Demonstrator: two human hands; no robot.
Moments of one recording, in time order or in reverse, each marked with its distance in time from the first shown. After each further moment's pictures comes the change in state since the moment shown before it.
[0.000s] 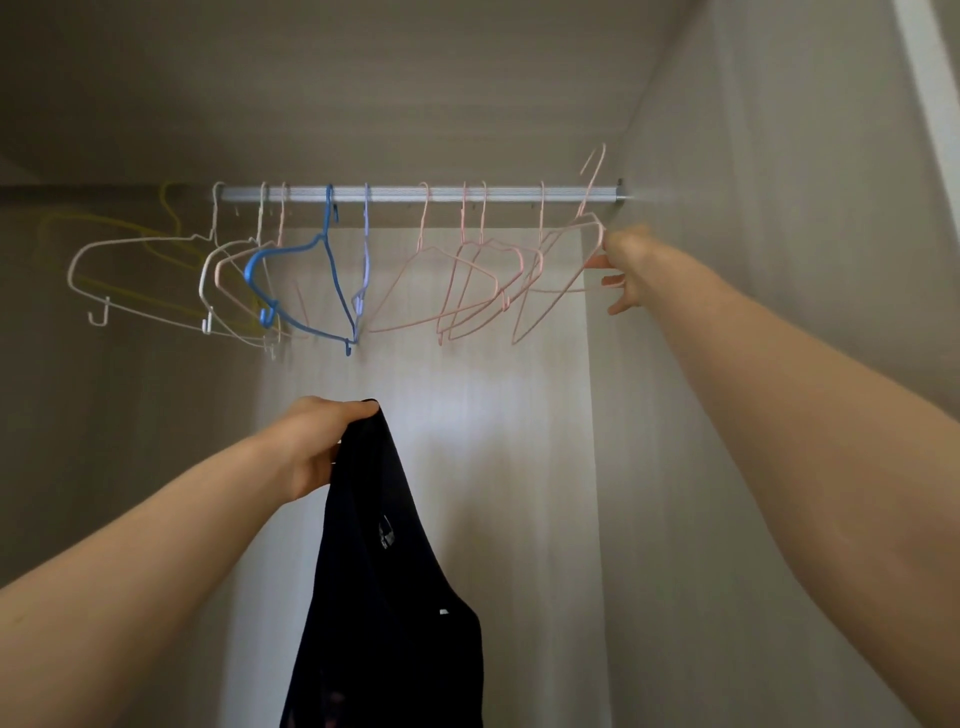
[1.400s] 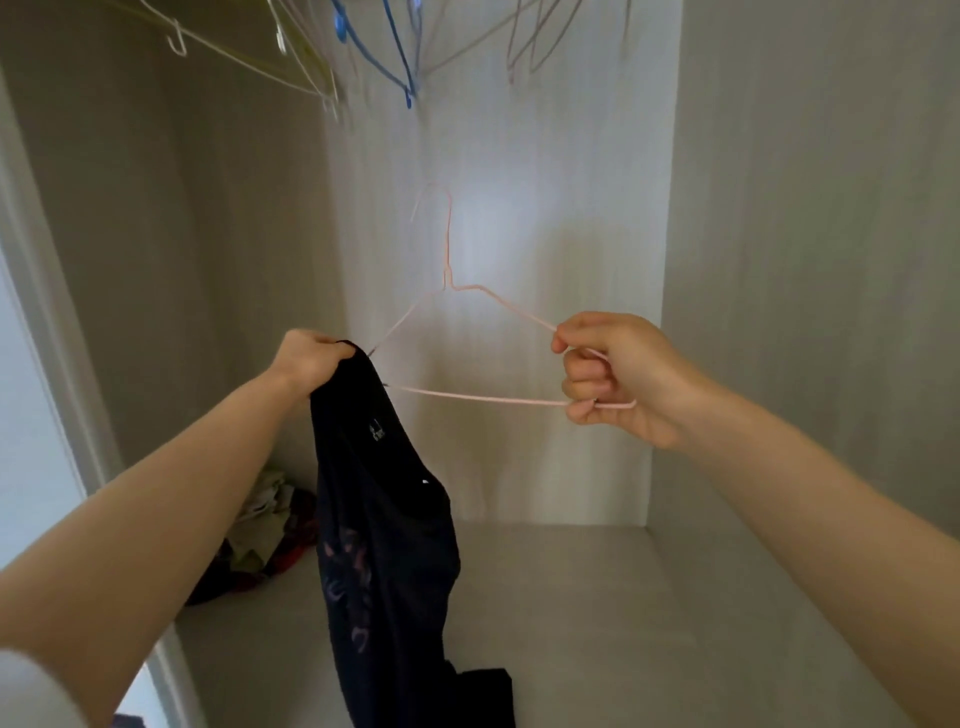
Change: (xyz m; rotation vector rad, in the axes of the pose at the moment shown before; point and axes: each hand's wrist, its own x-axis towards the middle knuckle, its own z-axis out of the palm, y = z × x) left_hand -0.080 -0.169 -0.113 0.527 0.237 -0.115; right_hand -0.332 0.202 0.033 0.274 -0.578 0.417
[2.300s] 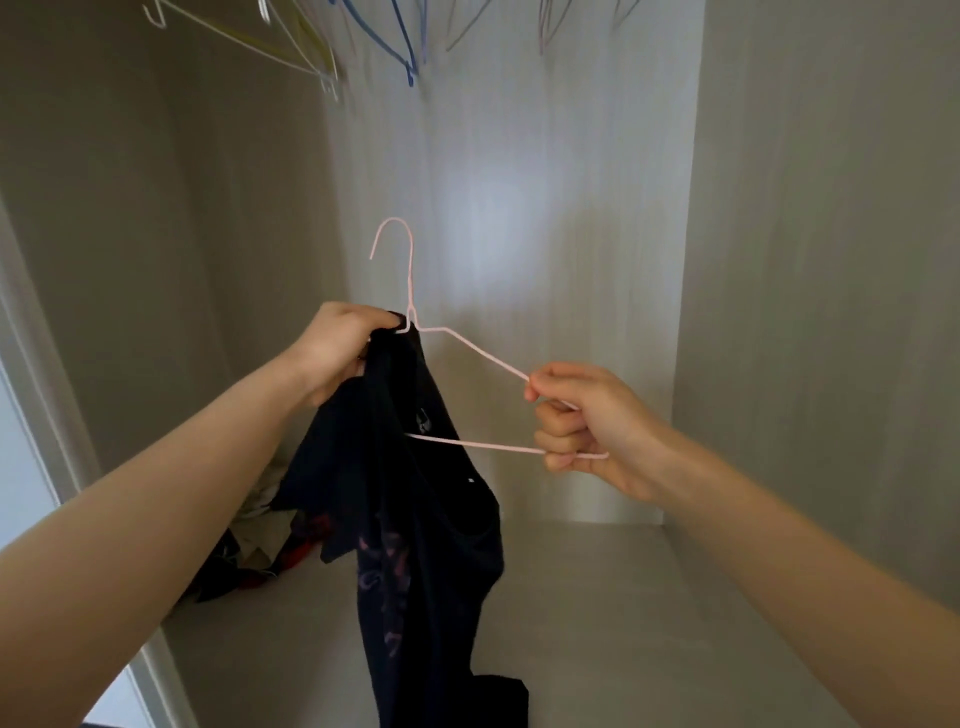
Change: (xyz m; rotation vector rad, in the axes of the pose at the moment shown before) left_hand -0.019 0.030 0.019 -0.273 -0.231 0.086; right_hand 0.024 0.051 0.004 0.025 -0.151 0.007
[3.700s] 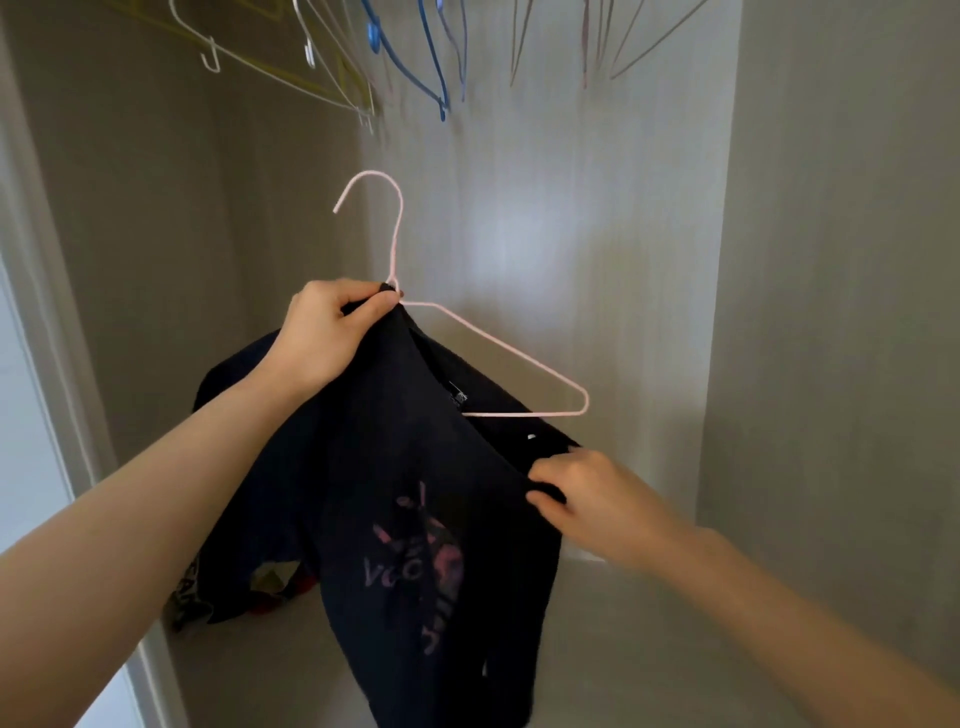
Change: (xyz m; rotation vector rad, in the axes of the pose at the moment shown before) left_hand 0.000 0.021 -0.034 0.415 0.232 0.507; right_hand 0.039 0.054 -0.017 -1.394 -0.062 -0.545
